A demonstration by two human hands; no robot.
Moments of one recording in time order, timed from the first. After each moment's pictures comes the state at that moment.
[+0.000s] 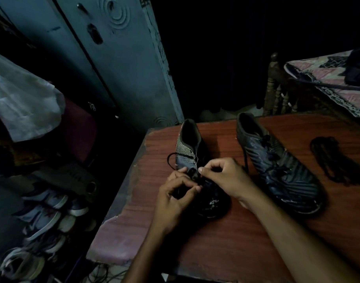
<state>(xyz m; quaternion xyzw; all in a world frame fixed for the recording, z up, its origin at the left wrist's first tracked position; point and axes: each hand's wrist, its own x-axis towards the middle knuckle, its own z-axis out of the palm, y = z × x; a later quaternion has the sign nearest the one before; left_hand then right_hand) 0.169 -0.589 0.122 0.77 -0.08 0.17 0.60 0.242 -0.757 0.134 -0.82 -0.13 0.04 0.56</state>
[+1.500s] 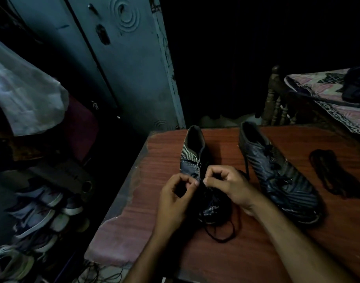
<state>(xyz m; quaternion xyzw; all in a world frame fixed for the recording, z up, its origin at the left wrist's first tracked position) 0.174 -0.596 0.117 0.76 0.00 0.19 0.63 0.237 -0.762 0.142 -0.70 -0.26 0.13 0.65</state>
